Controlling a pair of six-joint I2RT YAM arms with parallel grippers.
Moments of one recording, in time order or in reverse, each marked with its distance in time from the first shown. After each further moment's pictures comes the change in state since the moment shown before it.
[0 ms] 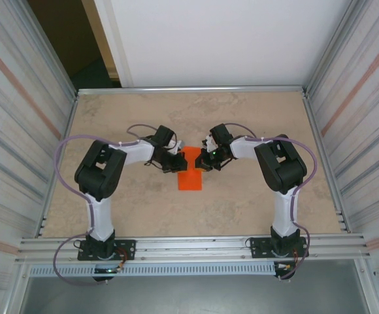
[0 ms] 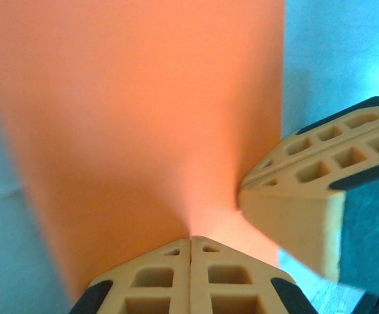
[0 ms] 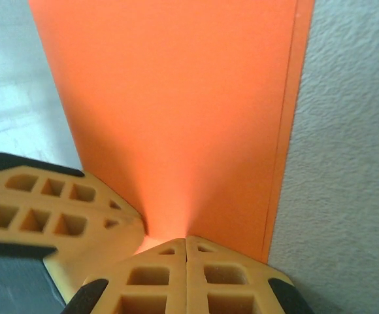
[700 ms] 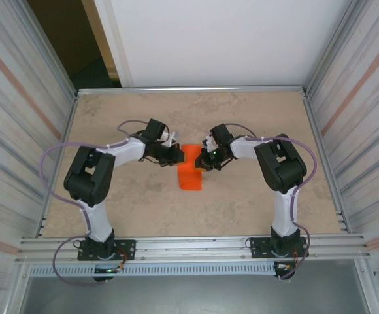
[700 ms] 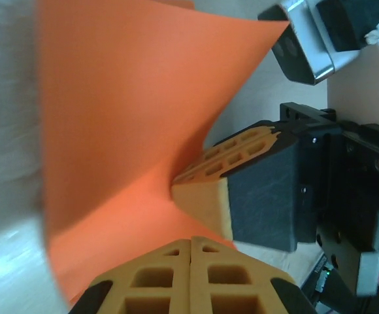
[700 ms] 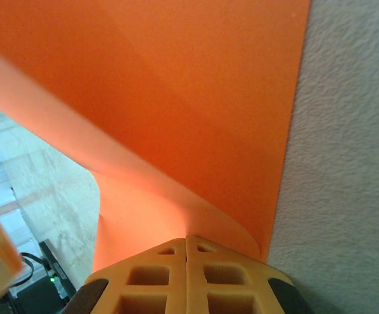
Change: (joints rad) left arm 0.023 -0.064 0.024 0.030 0.097 -0.077; right arm -0.005 0.004 0.001 0.000 -0.012 0.000
